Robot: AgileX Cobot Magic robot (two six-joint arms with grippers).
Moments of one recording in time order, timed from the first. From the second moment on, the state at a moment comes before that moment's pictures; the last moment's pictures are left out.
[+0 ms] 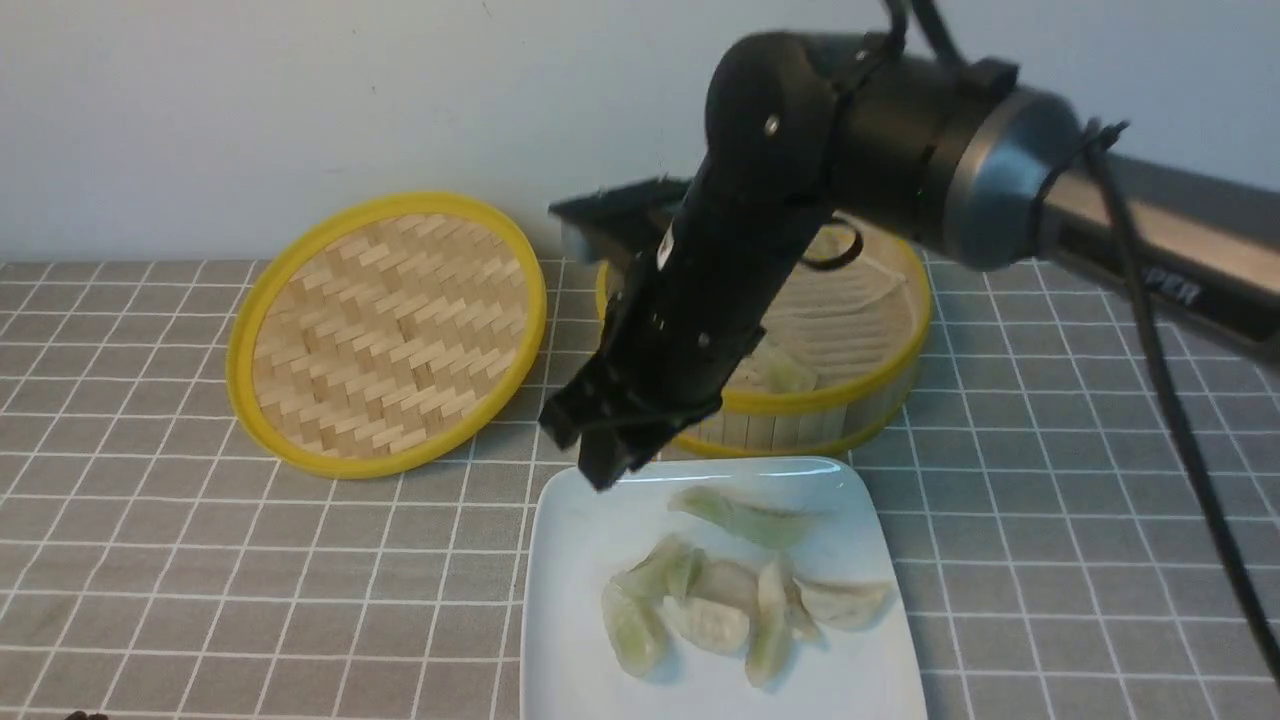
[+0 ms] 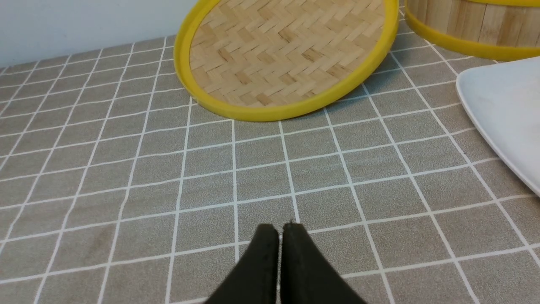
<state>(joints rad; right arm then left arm) 0.66 2.06 -1.83 0.33 1.25 -0.12 -0.06 -0.01 0.03 -0.13 0.38 0.21</state>
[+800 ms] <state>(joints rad) 0.68 2.17 -2.03 0.00 1.18 -0.03 -0.06 -0.01 0.03 -0.13 0.38 0.21</state>
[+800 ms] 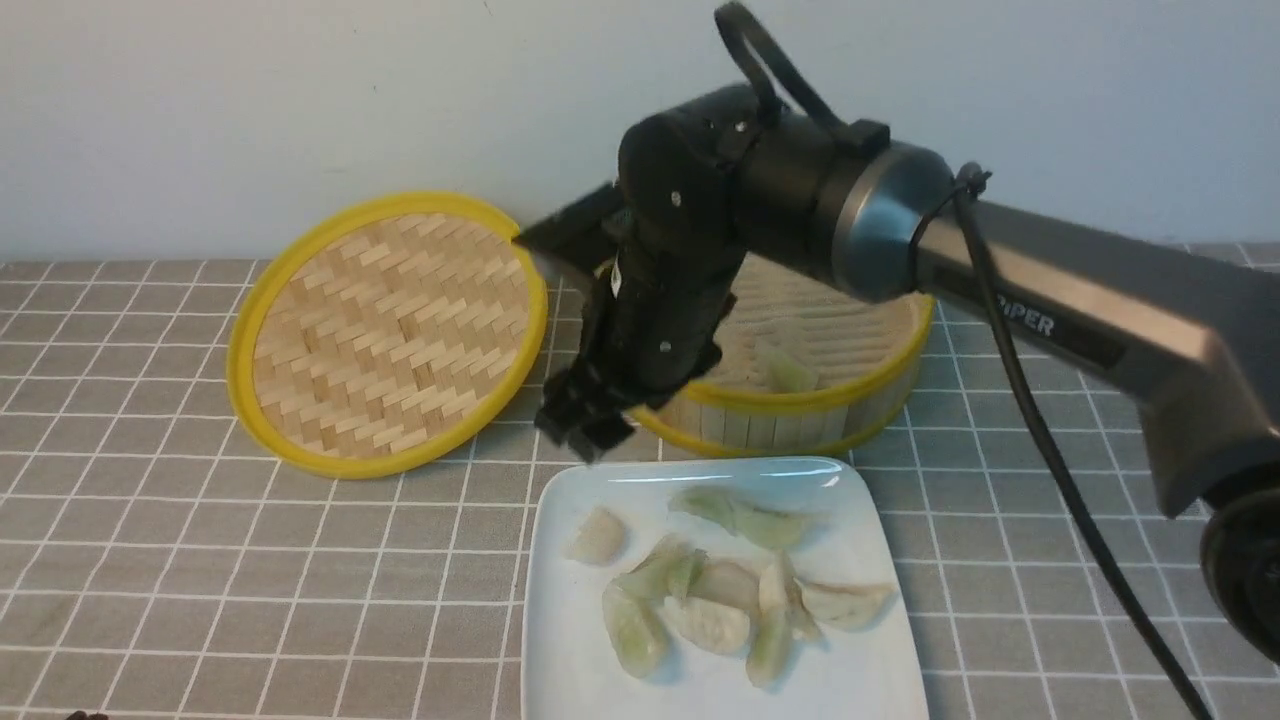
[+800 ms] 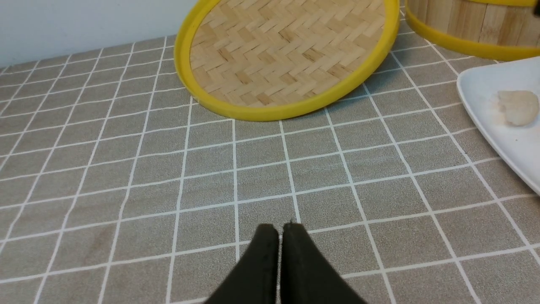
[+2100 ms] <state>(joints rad) 0.27 2.63 -2.47 0.05 0.80 0.02 -0.06 -0.01 0.03 -0.13 0.38 0.21</state>
